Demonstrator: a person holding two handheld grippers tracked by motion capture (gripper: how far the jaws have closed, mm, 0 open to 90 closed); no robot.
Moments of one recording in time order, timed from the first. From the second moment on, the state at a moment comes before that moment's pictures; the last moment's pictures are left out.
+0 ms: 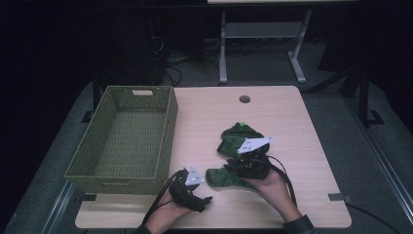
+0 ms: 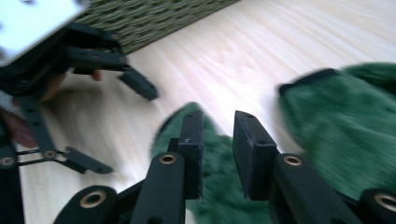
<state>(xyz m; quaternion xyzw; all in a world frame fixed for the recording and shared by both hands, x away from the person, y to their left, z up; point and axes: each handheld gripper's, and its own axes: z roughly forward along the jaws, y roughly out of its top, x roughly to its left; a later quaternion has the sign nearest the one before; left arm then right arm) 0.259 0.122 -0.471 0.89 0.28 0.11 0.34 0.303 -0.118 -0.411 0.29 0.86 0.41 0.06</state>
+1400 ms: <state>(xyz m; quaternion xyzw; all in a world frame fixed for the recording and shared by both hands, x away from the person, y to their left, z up) 0.256 0.130 -0.477 0.88 0.26 0.11 0.37 0.286 -0.103 -0.429 0.29 0.86 0.42 0.06</state>
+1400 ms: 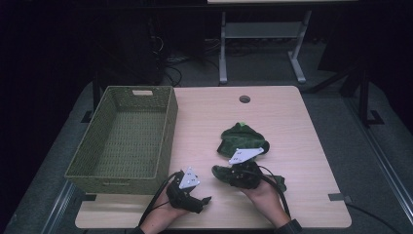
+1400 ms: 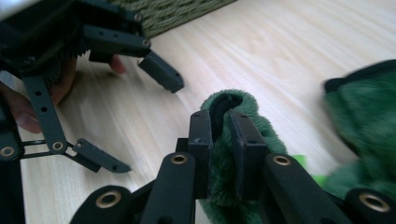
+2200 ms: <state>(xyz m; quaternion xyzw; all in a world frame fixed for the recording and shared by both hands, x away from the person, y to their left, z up) 0.256 0.130 -0.477 0.88 0.26 0.11 0.37 0.278 -0.193 -0.427 0.38 0.82 0.43 0.08</state>
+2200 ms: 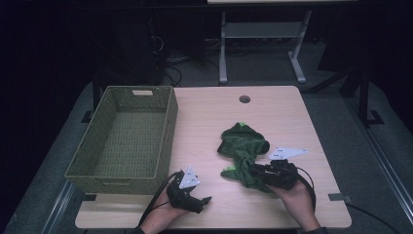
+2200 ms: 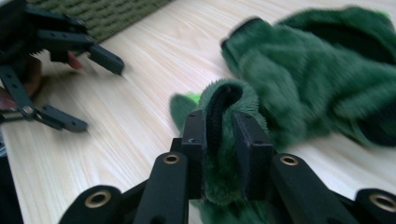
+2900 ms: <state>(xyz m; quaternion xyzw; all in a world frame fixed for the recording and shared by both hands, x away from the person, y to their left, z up) 0.256 0.129 -0.477 0.88 0.26 0.11 0.37 0.277 -0.215 -0.438 0.39 0.82 0.41 0.04</state>
